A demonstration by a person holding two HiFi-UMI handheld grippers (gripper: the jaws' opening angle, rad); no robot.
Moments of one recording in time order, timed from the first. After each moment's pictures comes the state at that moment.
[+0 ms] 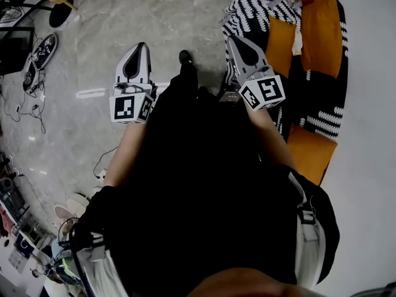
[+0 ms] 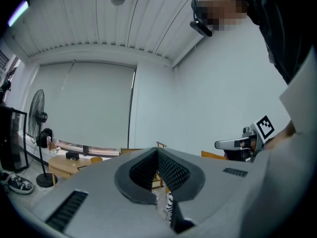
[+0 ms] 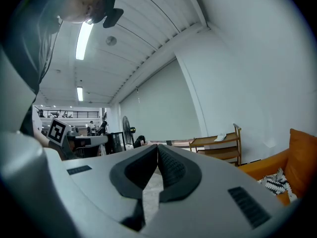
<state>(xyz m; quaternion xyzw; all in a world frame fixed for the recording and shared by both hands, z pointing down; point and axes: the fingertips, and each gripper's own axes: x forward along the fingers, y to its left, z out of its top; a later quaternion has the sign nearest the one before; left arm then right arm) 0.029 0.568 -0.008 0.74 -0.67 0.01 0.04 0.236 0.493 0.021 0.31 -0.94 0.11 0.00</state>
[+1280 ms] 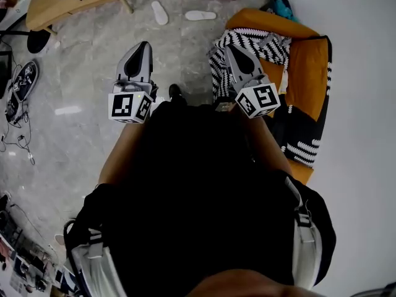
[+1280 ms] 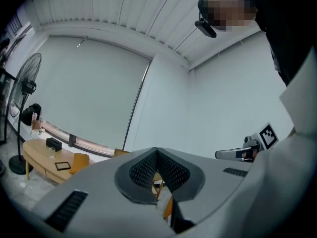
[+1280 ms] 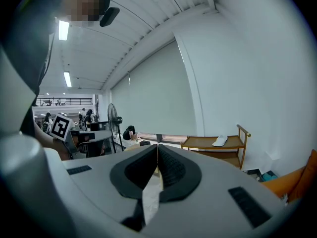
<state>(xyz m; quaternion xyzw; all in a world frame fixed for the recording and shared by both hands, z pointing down) -0.090 0.307 0.015 0.75 -0.65 -0.07 0.10 0.117 0.255 0.028 0.33 -0.93 0.11 0.08</state>
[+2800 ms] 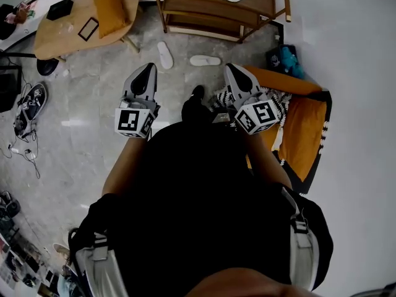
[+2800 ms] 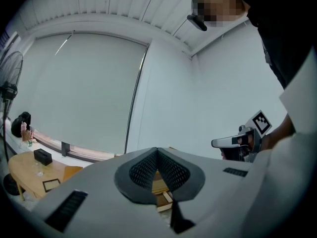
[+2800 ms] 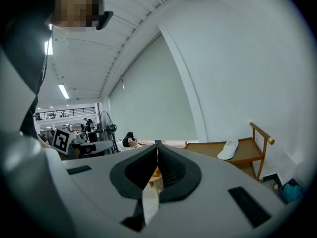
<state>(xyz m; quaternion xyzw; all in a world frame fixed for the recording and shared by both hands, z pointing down) -0.124 0.074 0.036 0.75 -0.65 -0.01 0.08 0.071 0.004 0.039 0.29 -0.94 0.16 0.05</state>
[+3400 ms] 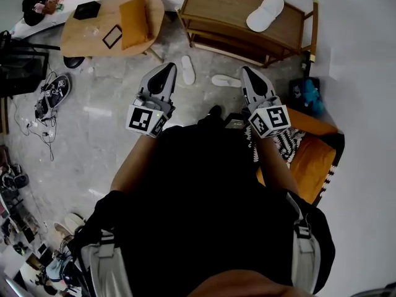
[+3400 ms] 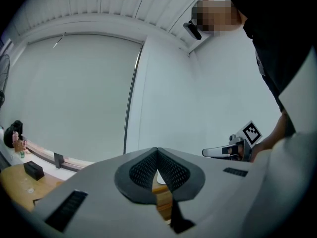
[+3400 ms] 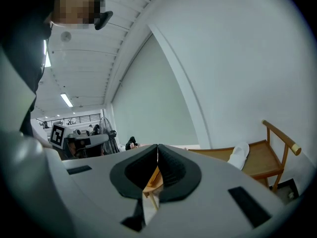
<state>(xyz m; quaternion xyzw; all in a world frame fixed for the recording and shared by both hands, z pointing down) -0.132 -0.055 0.013 0.75 -0.65 -0.01 0.06 0.041 -0.143 0.058 0.25 -0.95 0.18 0.02</state>
